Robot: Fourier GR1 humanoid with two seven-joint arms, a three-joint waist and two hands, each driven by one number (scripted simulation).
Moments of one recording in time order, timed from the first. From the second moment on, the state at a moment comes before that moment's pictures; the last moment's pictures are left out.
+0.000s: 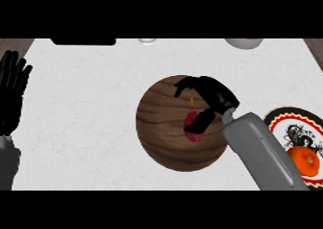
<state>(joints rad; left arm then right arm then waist) -0.25 0.32 0.22 -1.48 0.16 0.01 -0.02 -0.61 -0.17 0.32 -1.21 0.49 0.24 0.17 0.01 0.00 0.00</state>
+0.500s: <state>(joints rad) -0.25 0.32 0.23 -1.49 0.16 0.01 -0.01 -0.61 -0.08 0.10 -1.15 0.37 0.05 -0.01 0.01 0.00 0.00</state>
